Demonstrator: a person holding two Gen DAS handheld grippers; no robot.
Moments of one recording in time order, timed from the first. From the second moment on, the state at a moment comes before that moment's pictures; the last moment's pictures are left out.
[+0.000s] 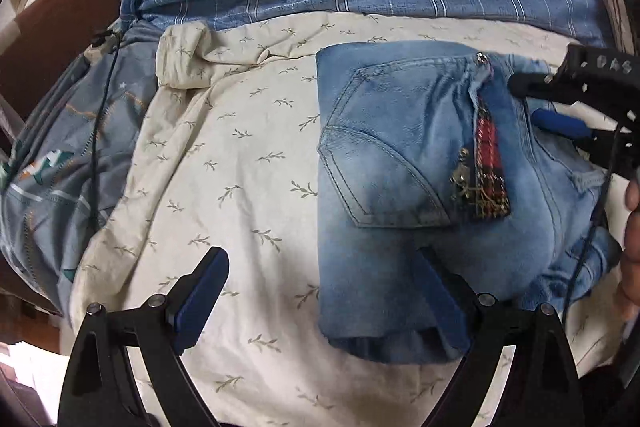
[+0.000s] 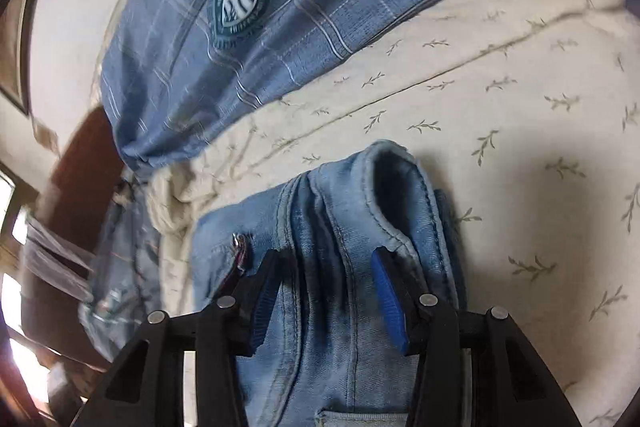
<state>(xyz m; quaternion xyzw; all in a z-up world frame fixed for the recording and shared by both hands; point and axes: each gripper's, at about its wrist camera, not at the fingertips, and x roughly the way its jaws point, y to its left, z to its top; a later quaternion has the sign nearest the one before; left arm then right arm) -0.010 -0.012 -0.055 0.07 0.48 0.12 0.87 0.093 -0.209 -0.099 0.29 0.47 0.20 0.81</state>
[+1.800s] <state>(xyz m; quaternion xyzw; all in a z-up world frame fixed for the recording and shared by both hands) -0.014 0.056 -0.032 -0.10 0.40 0.03 0.91 0.024 -0.288 -0.078 0.30 0.45 0.23 0.81</state>
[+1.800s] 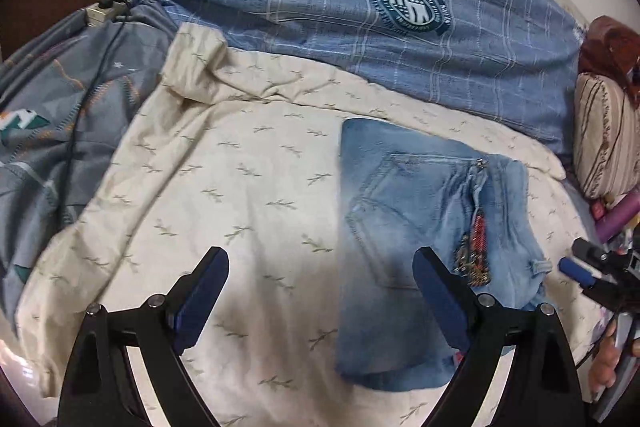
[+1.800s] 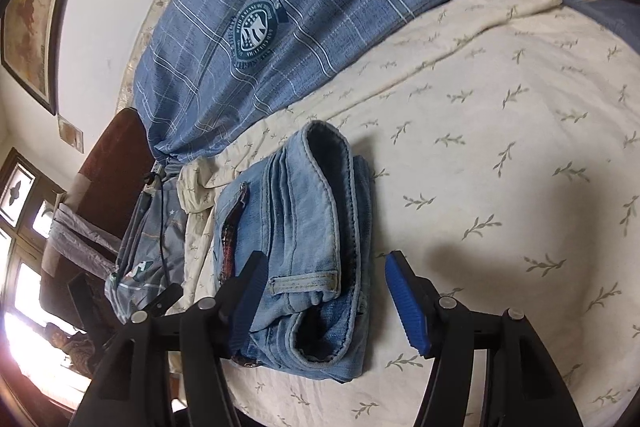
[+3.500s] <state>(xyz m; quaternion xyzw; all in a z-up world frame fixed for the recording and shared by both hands) 0.022 0.068 -0.083 -0.27 0.47 -0.16 0.82 0.043 -0.274 -0.109 0.33 0.50 0.23 0.76</state>
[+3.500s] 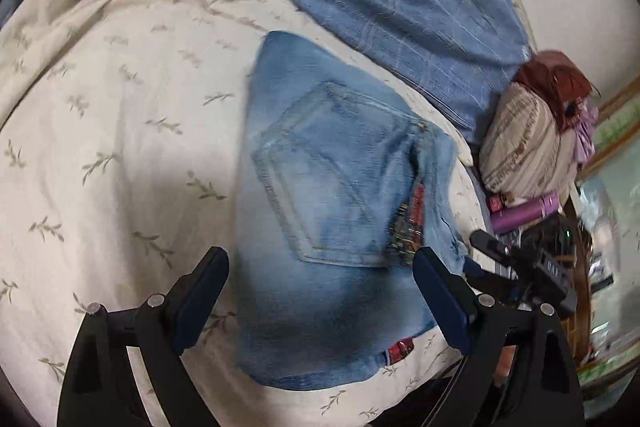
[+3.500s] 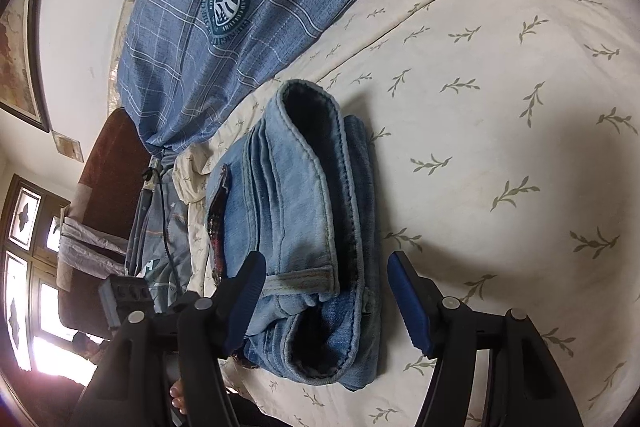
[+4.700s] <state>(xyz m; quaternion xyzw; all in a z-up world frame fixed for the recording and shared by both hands) 0.044 0.056 -0.097 -0.33 0.50 -0.18 0.78 0.052 -0.270 -0.145 0.41 0.54 0.27 0.69</state>
